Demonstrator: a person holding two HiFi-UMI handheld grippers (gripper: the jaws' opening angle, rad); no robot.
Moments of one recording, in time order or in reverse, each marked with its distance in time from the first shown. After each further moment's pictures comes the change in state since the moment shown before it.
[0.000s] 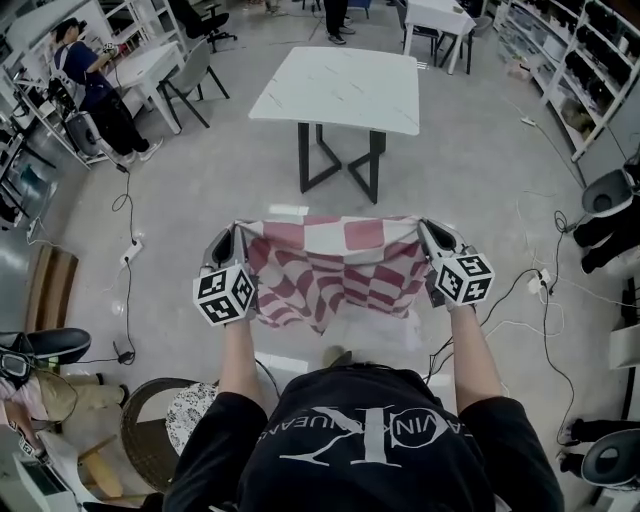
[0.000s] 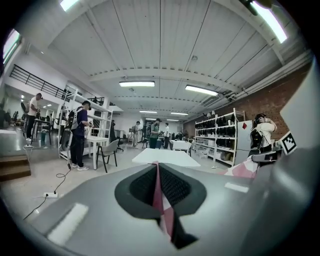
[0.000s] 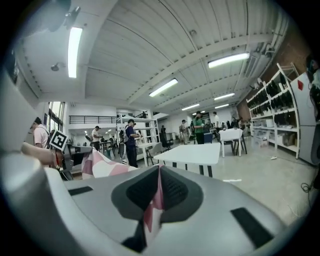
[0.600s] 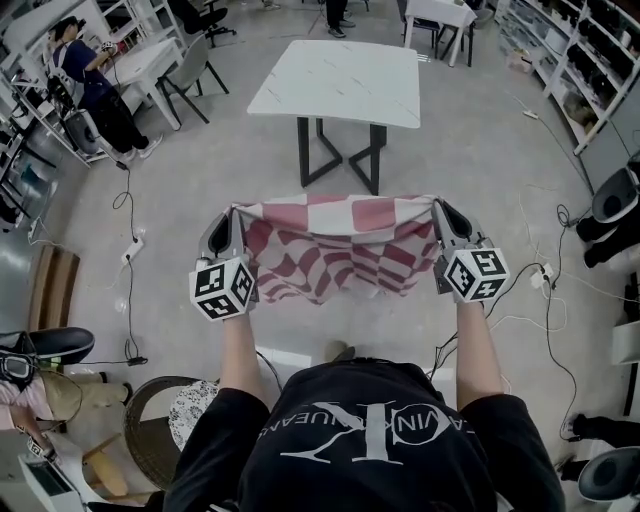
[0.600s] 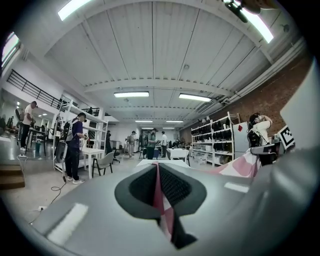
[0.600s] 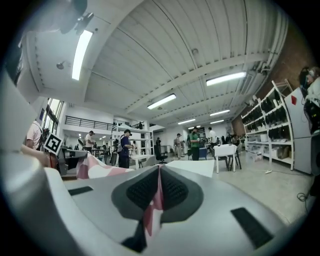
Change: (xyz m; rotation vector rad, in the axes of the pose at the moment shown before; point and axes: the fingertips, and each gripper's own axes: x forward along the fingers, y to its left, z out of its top) left arm 0.009 -0.017 0.047 0.067 -0.117 -0.032; right arm -0.011 -0.012 0.063 -0.060 -0.155 -0.075
